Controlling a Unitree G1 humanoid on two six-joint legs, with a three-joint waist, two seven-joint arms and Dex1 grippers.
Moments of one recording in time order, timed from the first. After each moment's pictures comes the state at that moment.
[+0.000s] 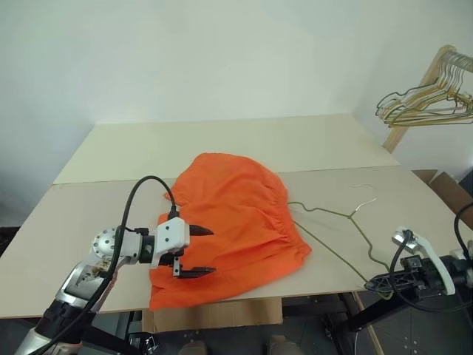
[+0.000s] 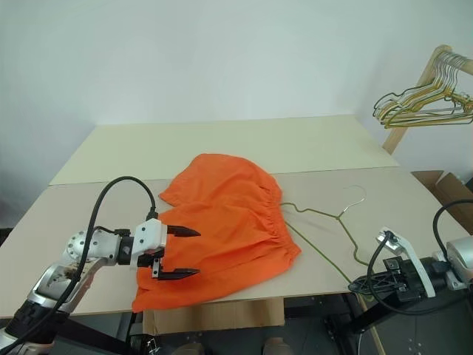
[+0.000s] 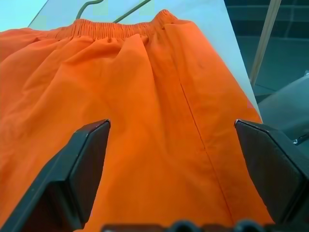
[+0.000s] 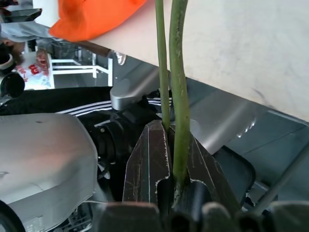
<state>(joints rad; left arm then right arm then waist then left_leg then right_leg) -0.17 0.73 -0.15 -0.18 -0.25 0.14 -1.17 -0.38 -1.27 0.43 0.34 0.73 1.18 1.55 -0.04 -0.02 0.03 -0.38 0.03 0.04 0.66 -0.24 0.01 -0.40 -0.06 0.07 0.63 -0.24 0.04</state>
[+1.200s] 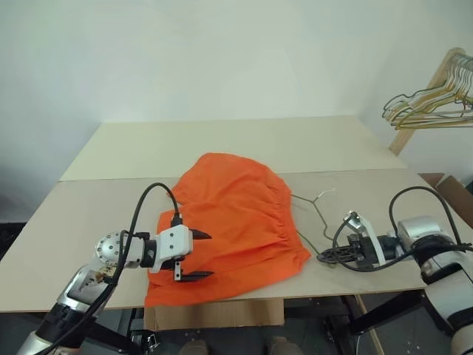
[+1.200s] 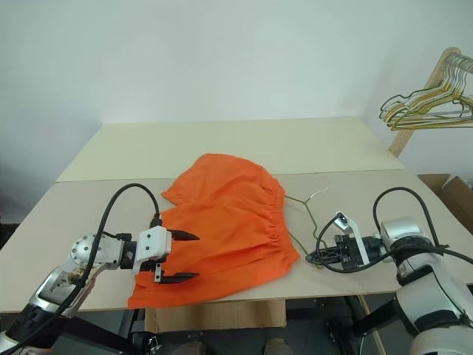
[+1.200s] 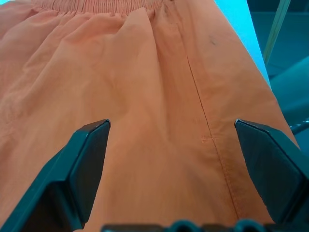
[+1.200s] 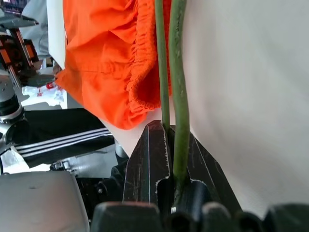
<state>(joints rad) -0.15 0.74 -0.18 -0.18 -0.18 0.10 -1.12 -0.82 -0.77 0.53 1.05 0.50 0.99 1.56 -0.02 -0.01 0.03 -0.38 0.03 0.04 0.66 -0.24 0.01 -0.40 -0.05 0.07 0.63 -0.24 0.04</state>
